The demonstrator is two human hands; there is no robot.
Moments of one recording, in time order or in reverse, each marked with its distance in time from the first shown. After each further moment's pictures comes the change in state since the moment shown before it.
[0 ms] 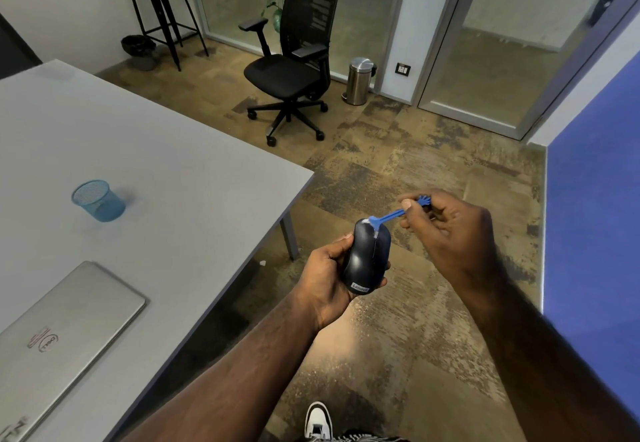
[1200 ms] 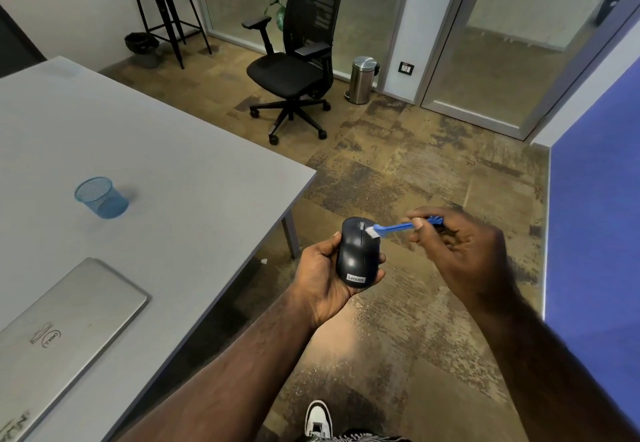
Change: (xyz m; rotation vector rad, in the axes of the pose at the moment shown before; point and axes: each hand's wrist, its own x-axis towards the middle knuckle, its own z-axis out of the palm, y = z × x) left_hand 0.008 0.002 -0.012 -0.191 0.018 -0.039; right_hand -0.019 0.008 -0.010 0.058 -0.057 -0.121
